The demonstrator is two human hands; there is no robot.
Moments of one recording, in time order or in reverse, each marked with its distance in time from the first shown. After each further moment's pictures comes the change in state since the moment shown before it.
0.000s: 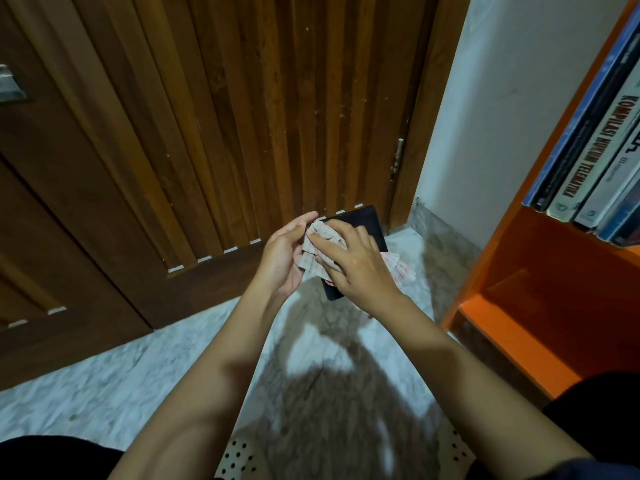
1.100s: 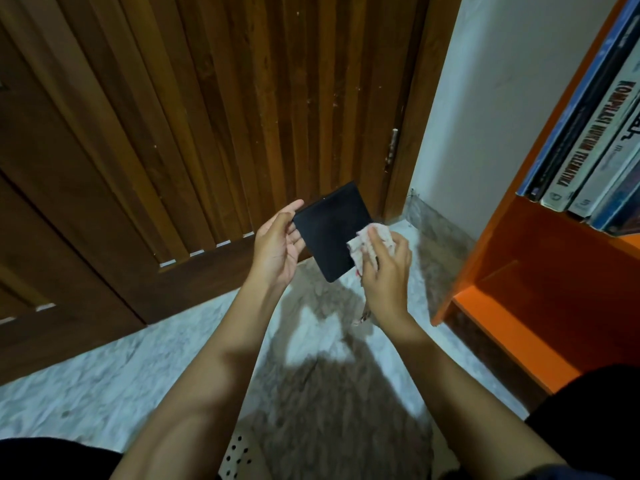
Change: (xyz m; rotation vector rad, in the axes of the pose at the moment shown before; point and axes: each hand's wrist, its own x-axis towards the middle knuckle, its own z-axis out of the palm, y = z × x) left_hand 0.007 -0.010 0.004 -0.059 0.120 0.135; right_hand -0.047 0.024 0.019 0.206 0.230 0.657
